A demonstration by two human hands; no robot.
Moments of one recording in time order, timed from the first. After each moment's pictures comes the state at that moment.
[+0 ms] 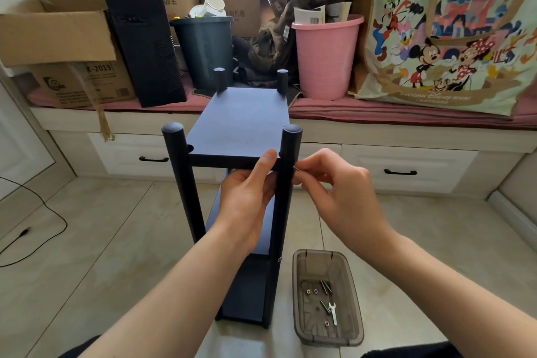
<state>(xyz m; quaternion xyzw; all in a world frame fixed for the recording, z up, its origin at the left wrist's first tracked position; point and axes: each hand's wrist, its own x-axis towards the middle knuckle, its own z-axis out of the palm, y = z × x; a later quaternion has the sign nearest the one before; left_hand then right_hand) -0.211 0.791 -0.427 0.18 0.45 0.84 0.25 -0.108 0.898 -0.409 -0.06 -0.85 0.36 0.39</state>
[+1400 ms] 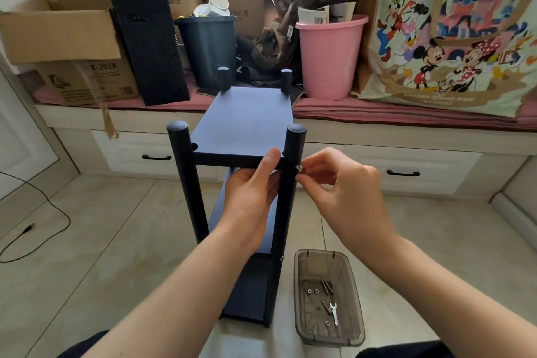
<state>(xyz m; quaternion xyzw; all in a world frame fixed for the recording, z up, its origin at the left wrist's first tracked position) -0.209 0.791 -0.426 0.17 0.45 0.84 0.26 -0.106 0.886 -0.398 -0.13 -0.85 0.32 0.39</state>
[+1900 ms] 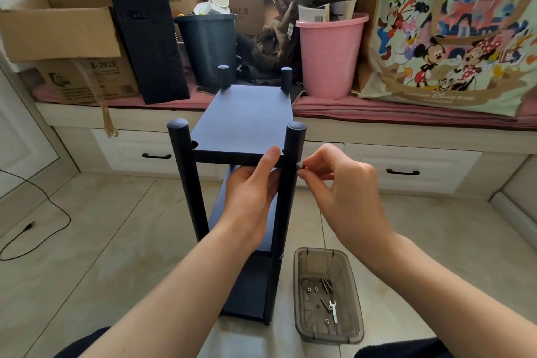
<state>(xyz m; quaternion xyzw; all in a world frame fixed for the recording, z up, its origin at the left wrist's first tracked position) -0.208 0.791 -0.427 0.18 0.46 0.83 0.25 -0.107 0.887 -0.402 -0.12 -0.87 0.28 0.40</state>
